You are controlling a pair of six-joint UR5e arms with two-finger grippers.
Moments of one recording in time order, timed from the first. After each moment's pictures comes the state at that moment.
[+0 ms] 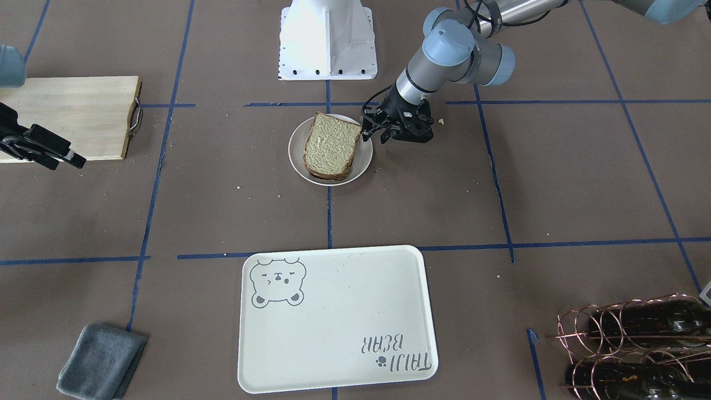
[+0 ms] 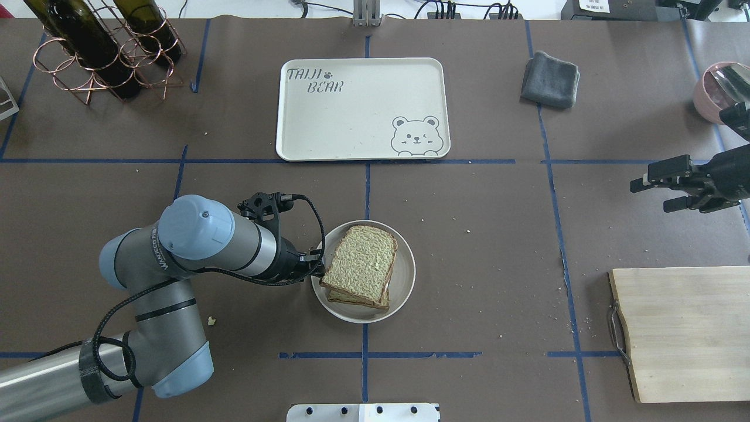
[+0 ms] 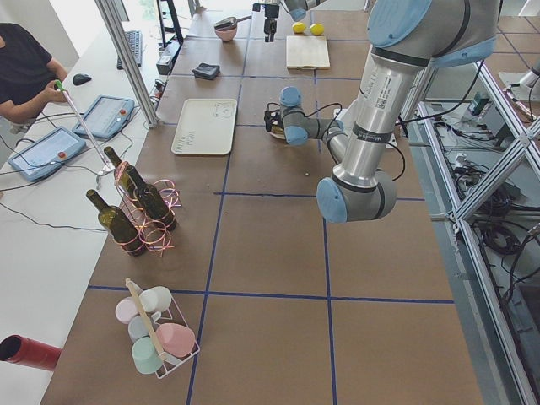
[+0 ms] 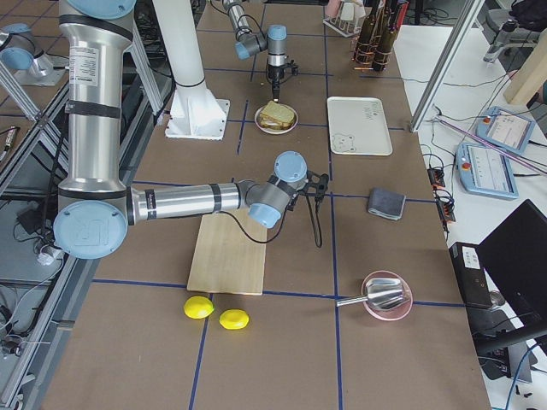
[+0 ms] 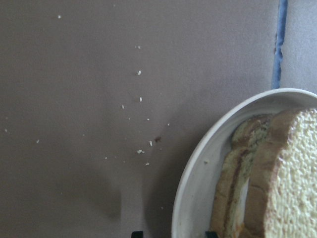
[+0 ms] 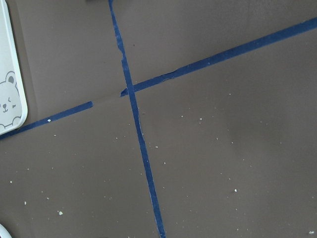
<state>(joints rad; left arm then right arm) -0.43 -2.02 -1.68 -2.12 -1.94 -1.46 1.09 -1.65 1.70 -0.63 2.45 1.30</state>
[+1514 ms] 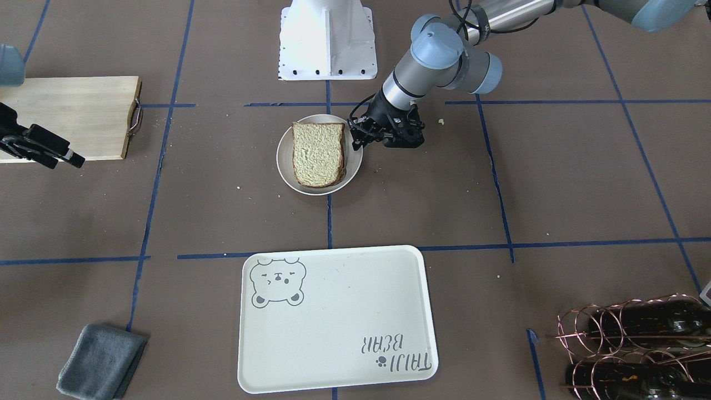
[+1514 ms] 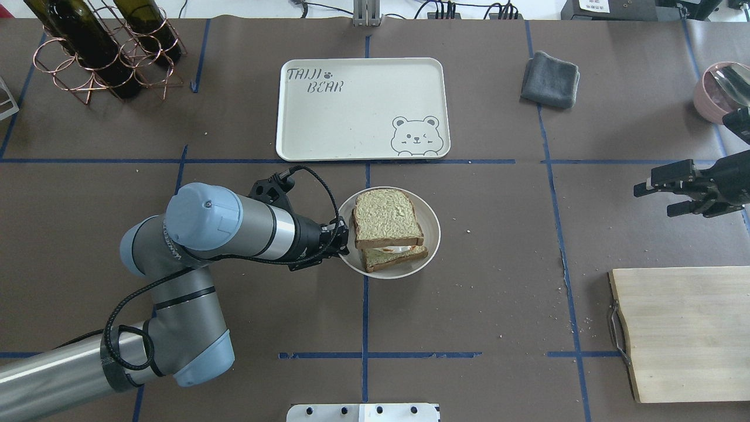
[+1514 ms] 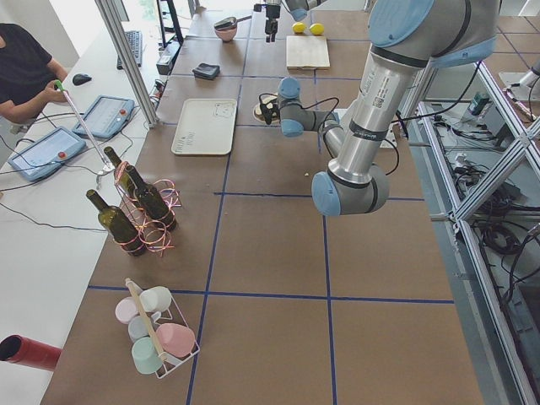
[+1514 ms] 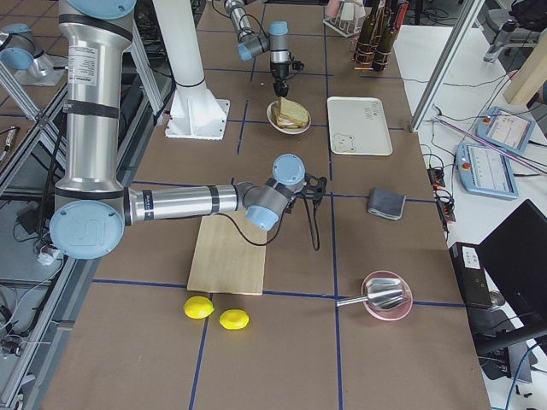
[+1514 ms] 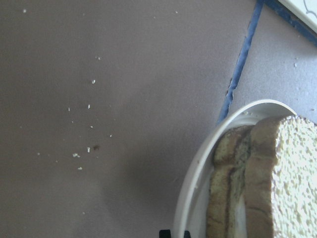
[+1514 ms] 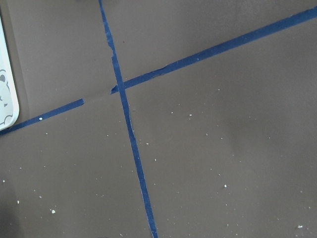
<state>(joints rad) -0.45 -2.12 -1.65 -2.25 -1.84 -1.97 1.08 -1.66 1.69 -0.63 2.45 1.30</state>
